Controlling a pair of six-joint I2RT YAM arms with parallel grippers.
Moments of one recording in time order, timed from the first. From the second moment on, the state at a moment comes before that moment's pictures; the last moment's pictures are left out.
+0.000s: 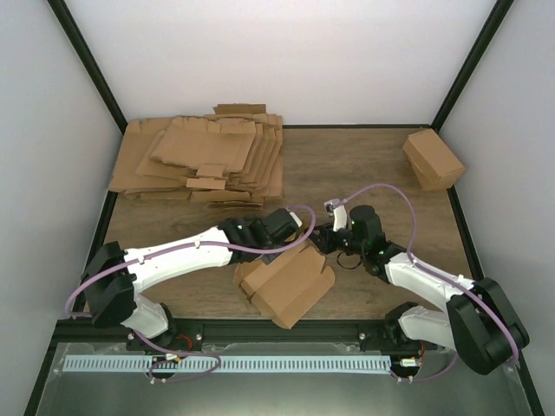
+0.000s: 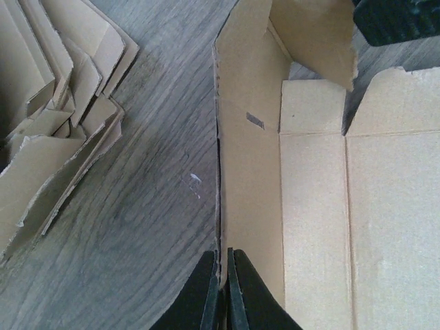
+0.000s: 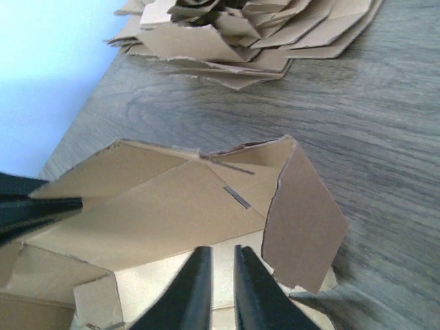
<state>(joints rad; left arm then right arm) -1.06 1.51 1.15 -0.74 -0.40 -0.05 0.51 1.16 0.42 0.23 -0.48 0.44</state>
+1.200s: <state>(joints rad) -1.07 1.41 1.15 -0.69 -0.35 -0.06 0.51 0.98 0.32 0.25 -0.34 0.37</state>
